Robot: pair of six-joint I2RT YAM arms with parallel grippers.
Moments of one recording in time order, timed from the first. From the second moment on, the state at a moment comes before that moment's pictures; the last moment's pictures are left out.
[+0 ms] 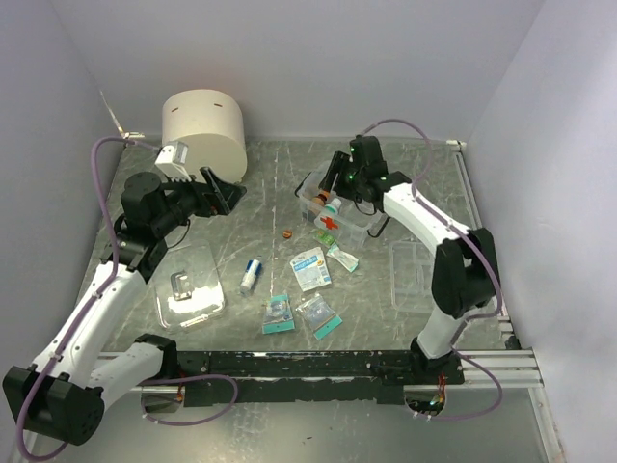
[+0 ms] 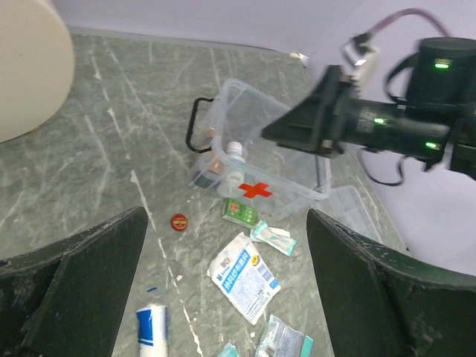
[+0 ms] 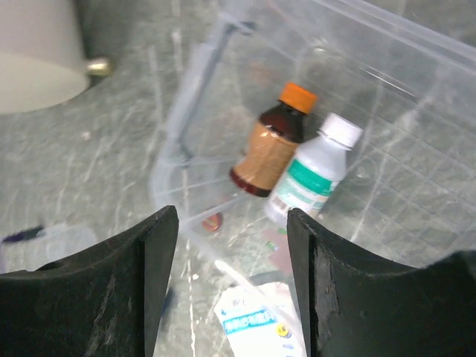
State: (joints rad) left arm -0.27 0.99 0.90 -0.06 0.32 -0.48; right arm 0.40 1.77 1.38 -0.34 -0.02 0.65
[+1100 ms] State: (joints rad) left arm -0.27 0.63 0.74 0.02 0.02 -0.50; right arm 1.03 1.81 1.24 -0.58 0.41 0.48
